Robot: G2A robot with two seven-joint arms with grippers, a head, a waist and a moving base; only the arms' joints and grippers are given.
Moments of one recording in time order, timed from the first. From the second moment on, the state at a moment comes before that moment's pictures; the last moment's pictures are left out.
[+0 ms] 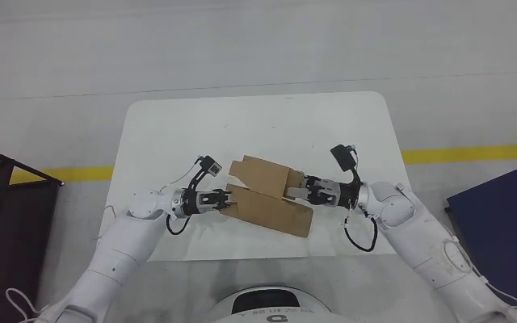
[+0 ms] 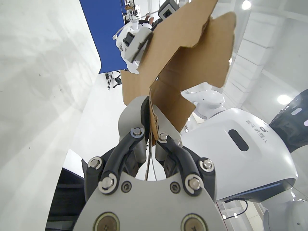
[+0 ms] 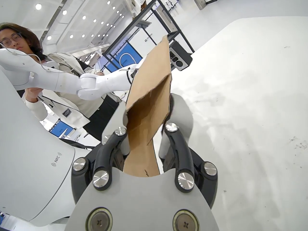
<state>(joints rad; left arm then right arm) 1.19 -1.10 -0.99 -1.24 -0.72 -0.51 -1.31 -1.40 -0.94 1.16 -1.56 0.05 -0.93 0.63</state>
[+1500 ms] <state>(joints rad) 1.16 -1.07 -0.97 -1.29 -0.39 -0.81 -1.01 -1.36 -0.95 1.03 -1.52 0.52 -0.93 0.81</state>
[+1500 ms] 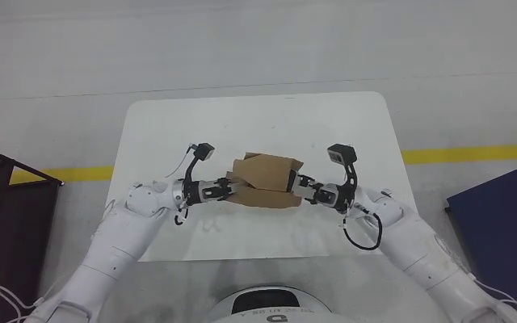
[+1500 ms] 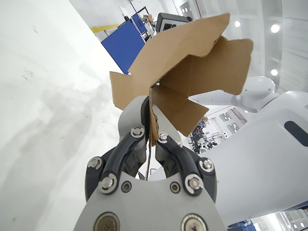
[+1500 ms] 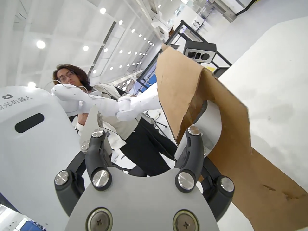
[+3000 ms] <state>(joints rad) 1.12 -1.07 -0.99 -1.26 -0.09 -0.88 -0.80 -1.21 -1.00 0.88 -1.45 0.38 -0.84 0.79</state>
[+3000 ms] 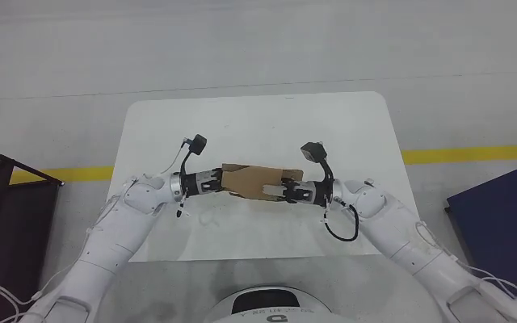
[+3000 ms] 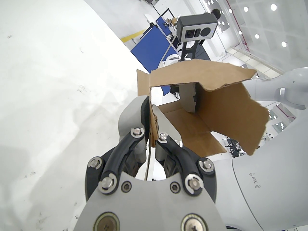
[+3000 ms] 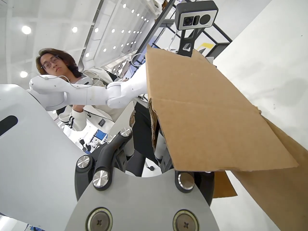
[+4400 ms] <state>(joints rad) 1.28 -1.05 -1.05 -1.37 -0.10 -0.75 -0.68 -1.22 -1.00 0.99 -1.38 0.44 -0.95 0.72</state>
